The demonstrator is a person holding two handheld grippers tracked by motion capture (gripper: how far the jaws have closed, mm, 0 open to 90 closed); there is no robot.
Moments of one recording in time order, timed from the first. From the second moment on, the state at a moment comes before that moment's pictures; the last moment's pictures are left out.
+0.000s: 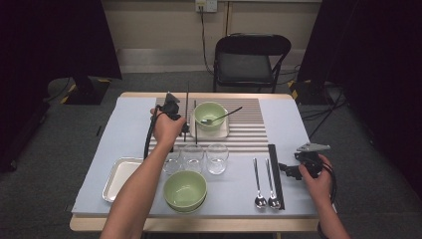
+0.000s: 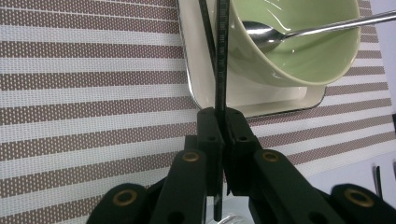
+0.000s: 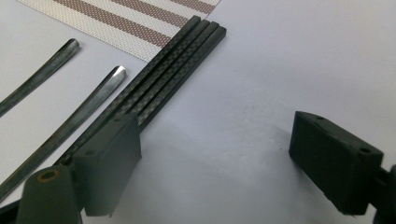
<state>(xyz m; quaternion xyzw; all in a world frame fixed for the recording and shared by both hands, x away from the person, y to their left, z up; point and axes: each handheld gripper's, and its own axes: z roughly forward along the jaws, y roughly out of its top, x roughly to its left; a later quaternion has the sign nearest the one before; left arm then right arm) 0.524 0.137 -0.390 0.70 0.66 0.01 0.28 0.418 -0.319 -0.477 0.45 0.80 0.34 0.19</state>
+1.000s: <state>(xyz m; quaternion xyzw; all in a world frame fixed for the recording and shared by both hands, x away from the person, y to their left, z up) 0.533 0.132 -0.407 0.69 0.67 -0.01 0.26 0.418 -0.320 -0.477 0.45 0.80 0.34 0.19</state>
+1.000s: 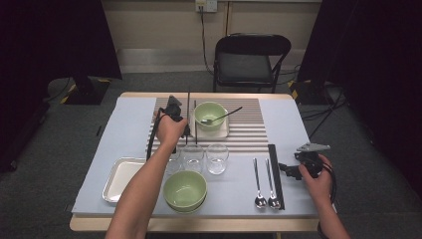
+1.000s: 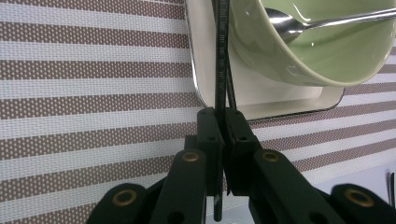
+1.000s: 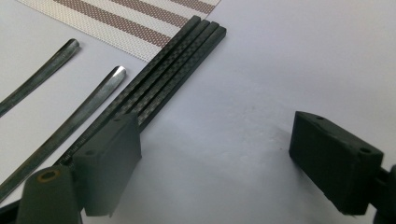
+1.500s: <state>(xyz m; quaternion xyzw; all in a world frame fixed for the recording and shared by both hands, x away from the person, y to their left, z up) 0.536 0.128 -0.414 0.69 0.68 -0.02 0.26 0.418 -0.320 -0.477 0.45 0.80 0.34 0.19</state>
